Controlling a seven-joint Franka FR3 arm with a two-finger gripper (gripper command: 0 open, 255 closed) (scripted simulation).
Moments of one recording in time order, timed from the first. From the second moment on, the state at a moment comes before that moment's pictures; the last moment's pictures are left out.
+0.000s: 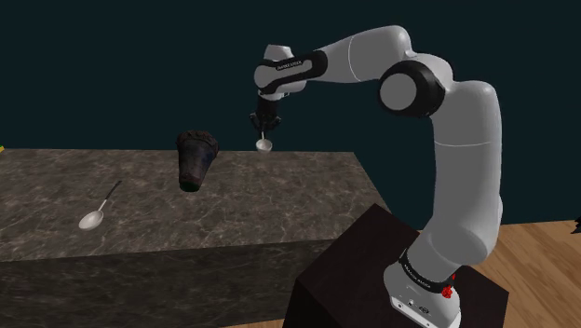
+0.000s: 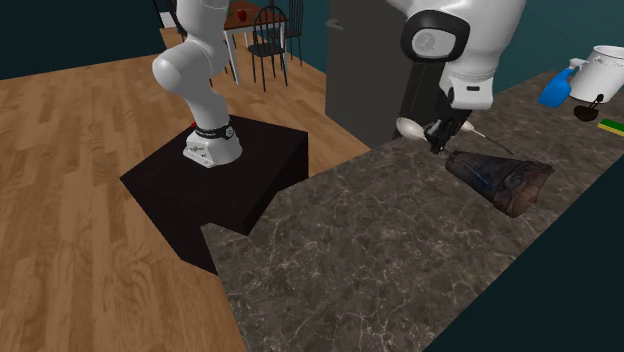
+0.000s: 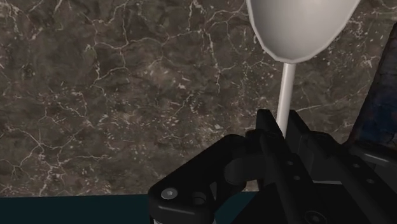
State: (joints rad) arm 0.03 0.51 -0.04 -1.53 0.15 2.08 0.55
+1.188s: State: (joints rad) arm 0.09 0.77 -0.02 -1.26 0.14 2.08 0.63
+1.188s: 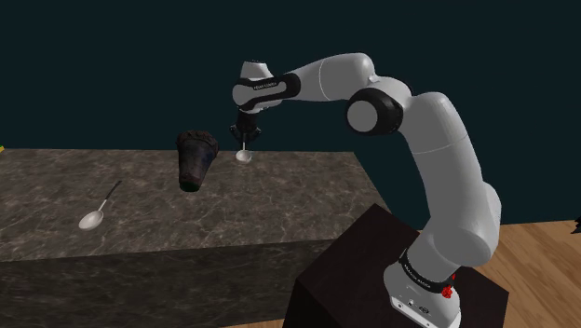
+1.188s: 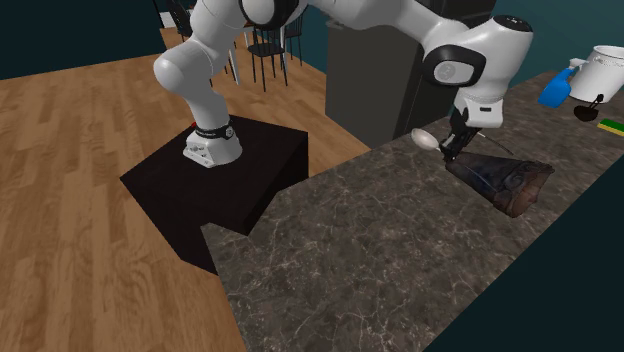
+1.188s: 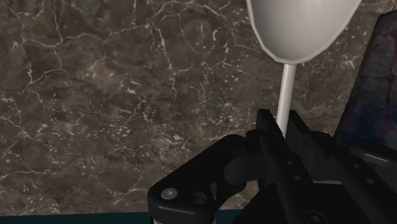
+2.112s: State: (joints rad) arm 0.09 0.87 -0.02 -1.29 0.14 2.20 0.62
